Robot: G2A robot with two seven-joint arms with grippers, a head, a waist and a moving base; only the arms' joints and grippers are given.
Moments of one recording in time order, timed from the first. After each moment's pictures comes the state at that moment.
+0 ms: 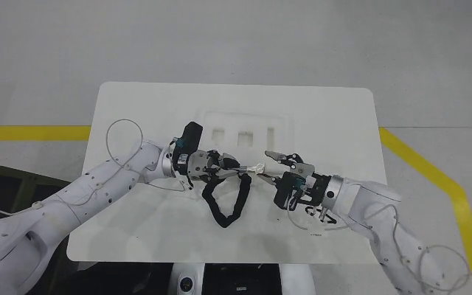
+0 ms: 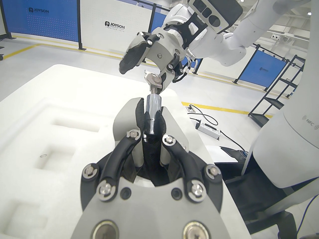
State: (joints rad) left arm 0.45 -0.84 -0.17 -1.27 0.93 -1.01 0.73; right arm -1.34 -1.01 1.25 -2.06 -1.59 -0.68 0.09
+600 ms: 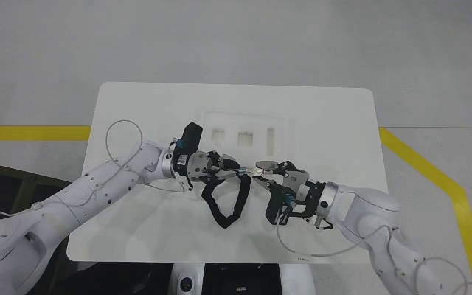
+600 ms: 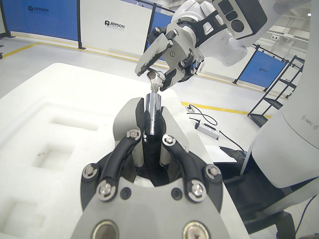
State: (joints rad) left arm 0.45 -0.84 -0.17 -1.28 0.93 -1.01 0.73; right arm -1.36 -1.01 1.21 -2.13 -1.70 -0.68 0.07
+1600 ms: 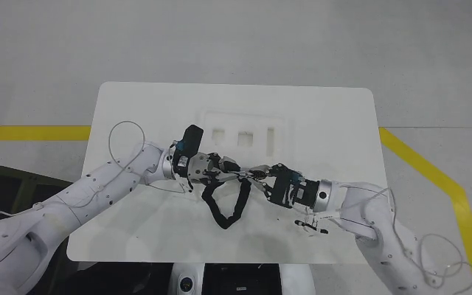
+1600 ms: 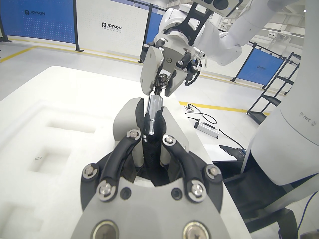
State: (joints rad) left arm 0.46 -0.84 -0.17 -1.28 0.99 -1.01 0.78; right arm -1.31 -1.03 1.18 -2.02 -1.15 -0.70 0.30
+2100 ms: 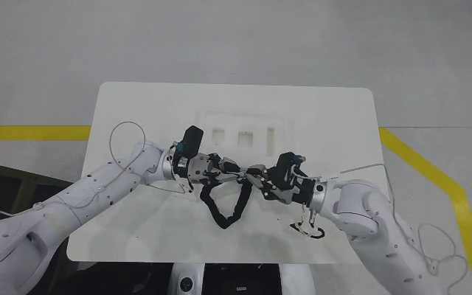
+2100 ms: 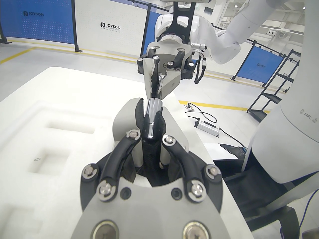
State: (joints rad) left arm 0.46 -0.85 -0.17 -1.28 1.01 -1.01 0.80; right arm -1.28 -1.04 1.14 -1.98 -0.78 -0.59 0.50
